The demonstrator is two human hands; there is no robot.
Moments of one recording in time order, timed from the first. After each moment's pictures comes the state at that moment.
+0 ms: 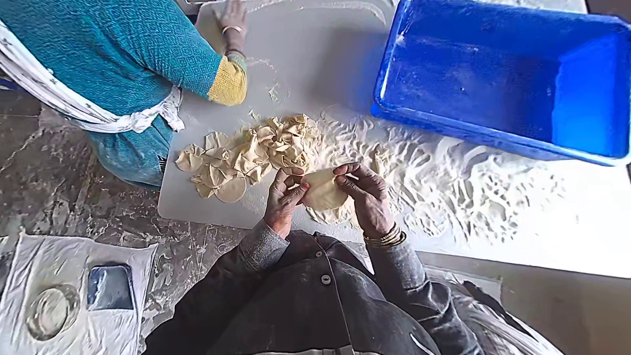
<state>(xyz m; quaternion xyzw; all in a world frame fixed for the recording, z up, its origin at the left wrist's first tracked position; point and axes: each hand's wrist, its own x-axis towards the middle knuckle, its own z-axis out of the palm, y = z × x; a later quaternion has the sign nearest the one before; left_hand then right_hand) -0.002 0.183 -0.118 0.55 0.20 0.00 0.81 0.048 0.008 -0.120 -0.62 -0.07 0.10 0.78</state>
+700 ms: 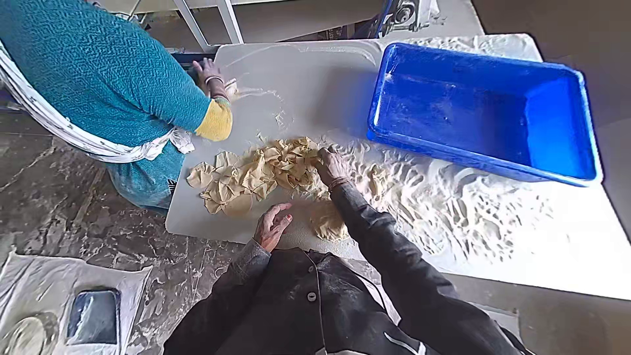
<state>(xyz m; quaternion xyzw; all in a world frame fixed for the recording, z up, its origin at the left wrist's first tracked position) -0.039 0.242 -0.162 0.76 0.16 -0.13 0.61 0.166 0.075 -0.178 -0.94 -0.08 0.17 0.29</state>
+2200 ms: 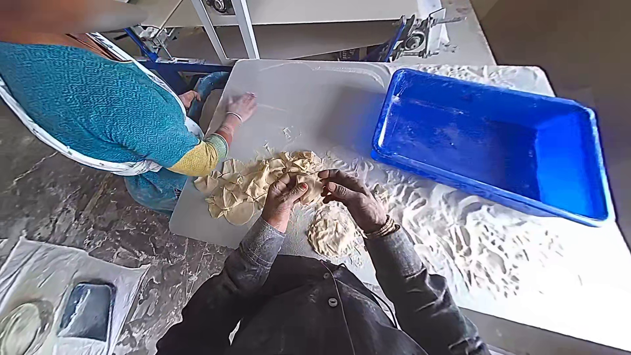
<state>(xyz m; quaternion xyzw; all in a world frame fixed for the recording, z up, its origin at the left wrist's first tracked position) 0.044 0.207 -0.086 0.52 0.14 0.07 0.84 0.116 0.025 -0.091 -0.60 -0.17 0.29 0.73</state>
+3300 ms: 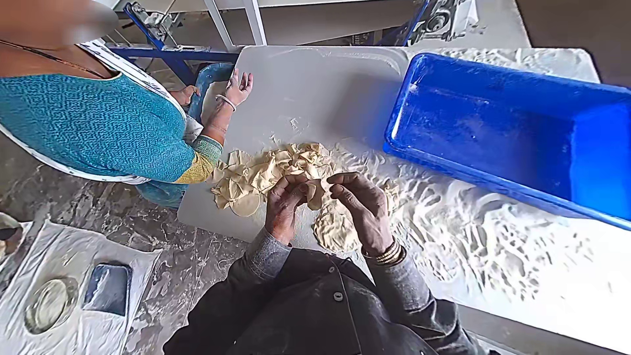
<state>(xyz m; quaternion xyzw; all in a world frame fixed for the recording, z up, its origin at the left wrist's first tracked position) 0.021 0.196 -0.084 0.51 0.17 0.14 0.84 0.075 0.037 -0.081 -0.64 -0.20 0.08 0.74</state>
